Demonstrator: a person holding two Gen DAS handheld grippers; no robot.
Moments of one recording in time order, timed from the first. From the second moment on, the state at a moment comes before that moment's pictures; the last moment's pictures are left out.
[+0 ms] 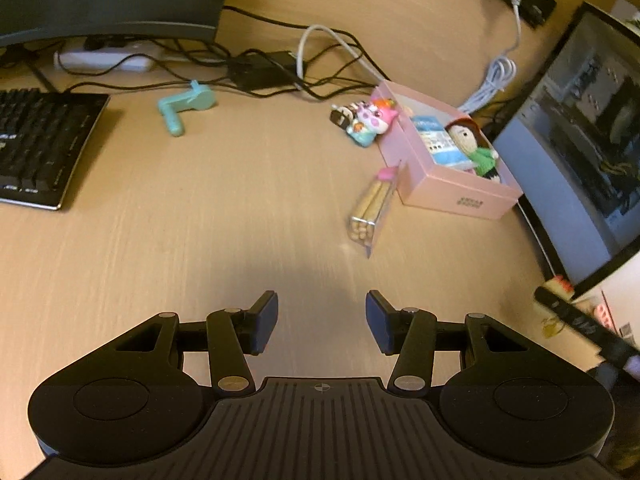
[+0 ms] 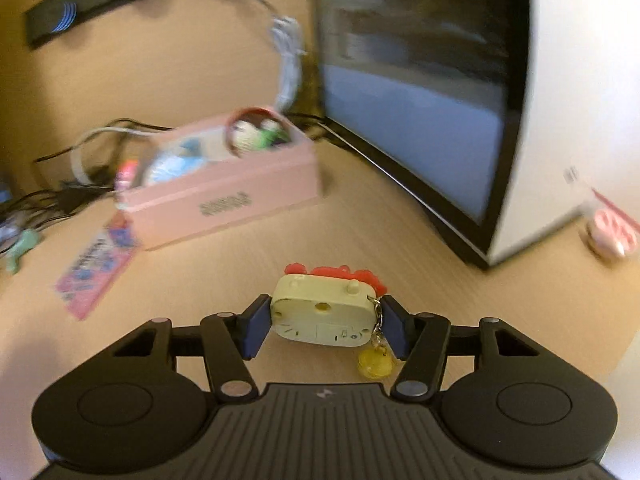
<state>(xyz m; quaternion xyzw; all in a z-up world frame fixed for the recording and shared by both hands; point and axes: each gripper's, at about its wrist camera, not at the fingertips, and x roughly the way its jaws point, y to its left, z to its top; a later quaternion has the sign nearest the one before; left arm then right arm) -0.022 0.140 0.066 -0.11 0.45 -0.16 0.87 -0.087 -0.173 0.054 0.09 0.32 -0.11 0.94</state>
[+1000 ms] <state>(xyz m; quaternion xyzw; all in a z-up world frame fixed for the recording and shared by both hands) 0.089 0.011 0.048 0.05 0.44 -0.21 0.87 -0.014 -0.202 0.109 -0.02 0.27 0.10 0.96</state>
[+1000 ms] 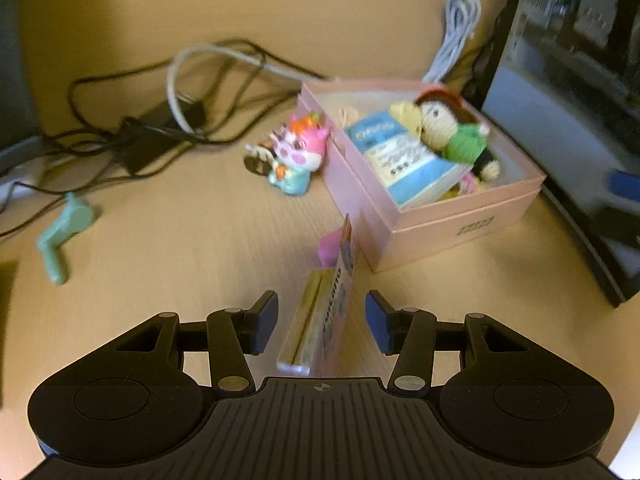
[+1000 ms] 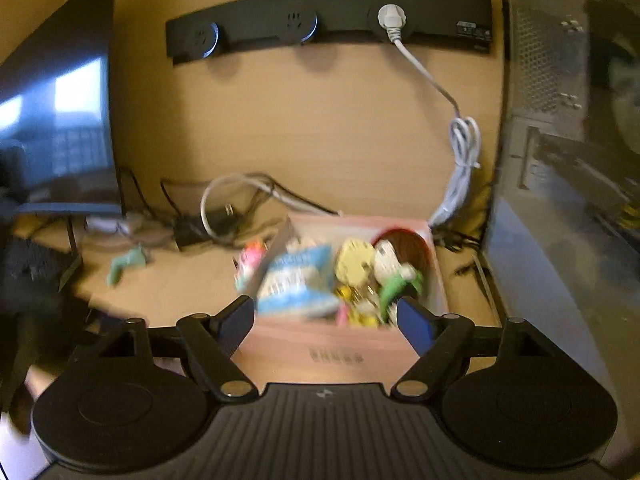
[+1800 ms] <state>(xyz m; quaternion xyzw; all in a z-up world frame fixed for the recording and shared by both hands) -0.035 0.146 0.035 -0.09 0.47 -0.05 0.88 0.150 -0.025 0.083 -0.22 0.32 0.18 0.90</state>
